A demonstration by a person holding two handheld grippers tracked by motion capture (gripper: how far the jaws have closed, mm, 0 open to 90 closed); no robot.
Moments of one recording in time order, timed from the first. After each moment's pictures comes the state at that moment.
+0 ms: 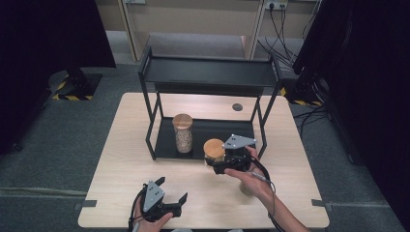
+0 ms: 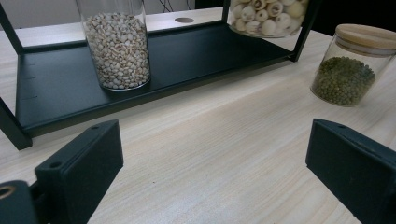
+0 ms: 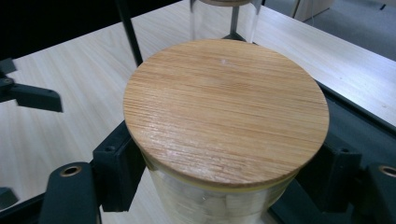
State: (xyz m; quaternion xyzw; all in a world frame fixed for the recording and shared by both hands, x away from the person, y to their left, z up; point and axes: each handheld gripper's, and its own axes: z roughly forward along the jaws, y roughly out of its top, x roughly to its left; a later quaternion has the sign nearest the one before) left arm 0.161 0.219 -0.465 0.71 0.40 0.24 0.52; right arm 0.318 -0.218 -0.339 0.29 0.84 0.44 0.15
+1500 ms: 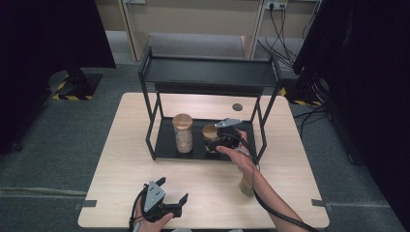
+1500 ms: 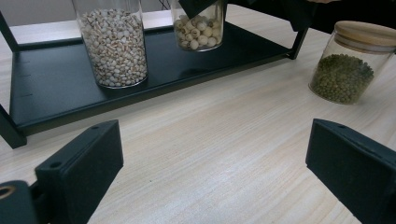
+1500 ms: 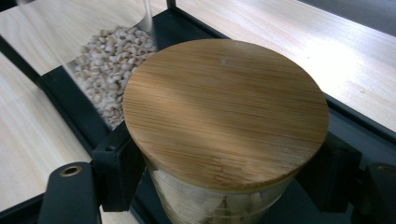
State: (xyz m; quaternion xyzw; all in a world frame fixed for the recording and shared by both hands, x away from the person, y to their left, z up) left arm 0.162 0.219 -0.466 0.71 0.40 0.24 0.52; right arm 0.404 -0.184 -0.371 0.35 0.83 0.40 0.16
